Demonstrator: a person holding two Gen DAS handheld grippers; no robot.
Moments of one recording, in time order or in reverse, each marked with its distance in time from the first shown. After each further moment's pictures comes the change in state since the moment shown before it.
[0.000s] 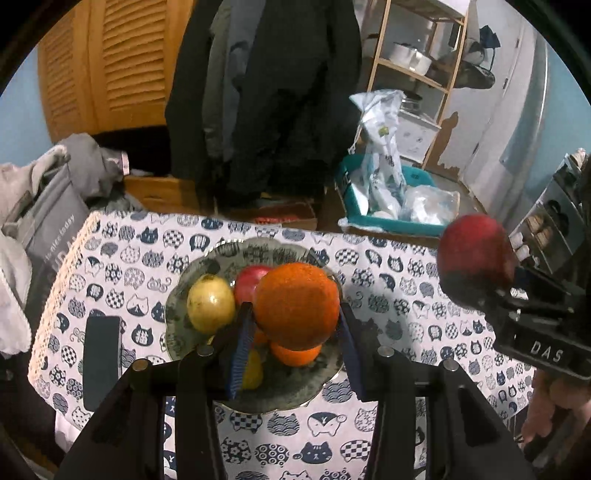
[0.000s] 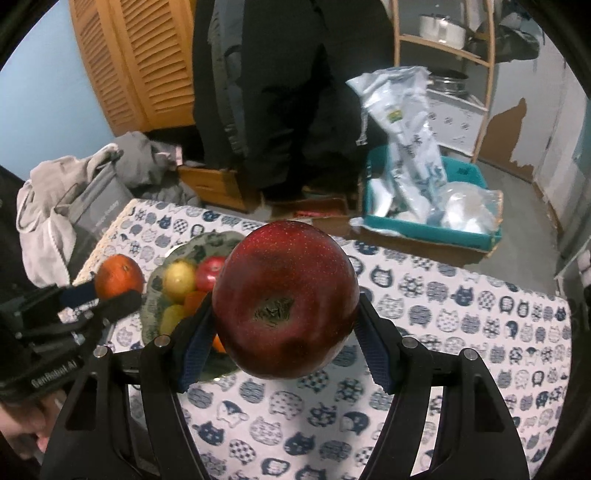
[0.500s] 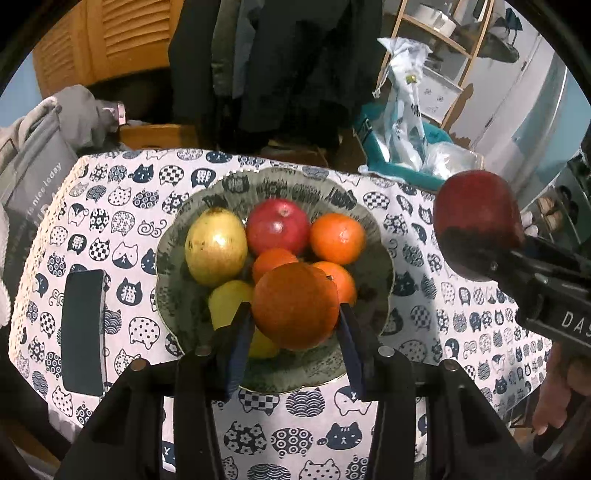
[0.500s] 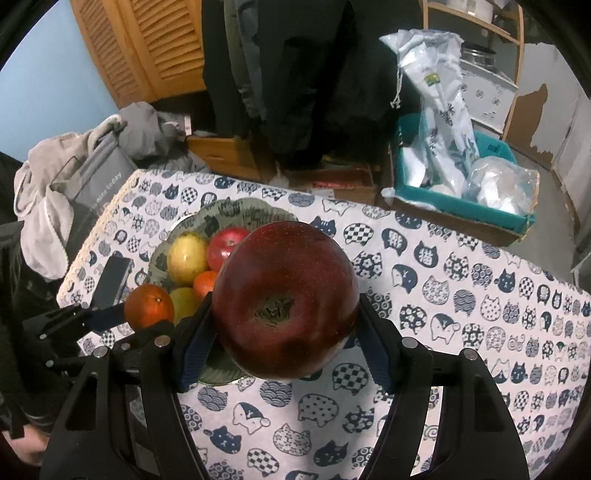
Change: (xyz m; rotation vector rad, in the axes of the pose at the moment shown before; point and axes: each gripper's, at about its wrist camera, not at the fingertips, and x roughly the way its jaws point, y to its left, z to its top) left arm 0.057 0.030 -0.034 -0.028 0.163 -0.004; right arm 0.057 0.022 -0.010 -0.006 0.107 0.037
